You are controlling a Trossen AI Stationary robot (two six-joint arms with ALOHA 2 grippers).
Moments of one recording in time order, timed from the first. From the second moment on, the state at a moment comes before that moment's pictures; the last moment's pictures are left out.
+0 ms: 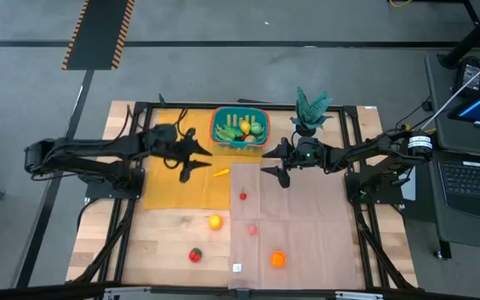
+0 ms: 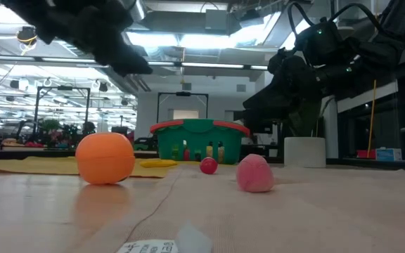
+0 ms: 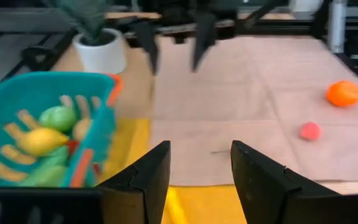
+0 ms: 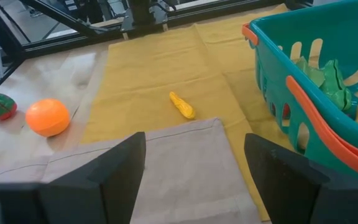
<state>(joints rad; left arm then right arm) 0.28 0.97 0.53 0.01 0.25 0.10 -0.23 1.50 0.42 0.74 -0.18 0.12</state>
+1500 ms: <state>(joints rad) 0.04 0.95 0.43 0.06 0.24 0.04 -0.03 1.35 0.64 0.11 -0.19 0.07</state>
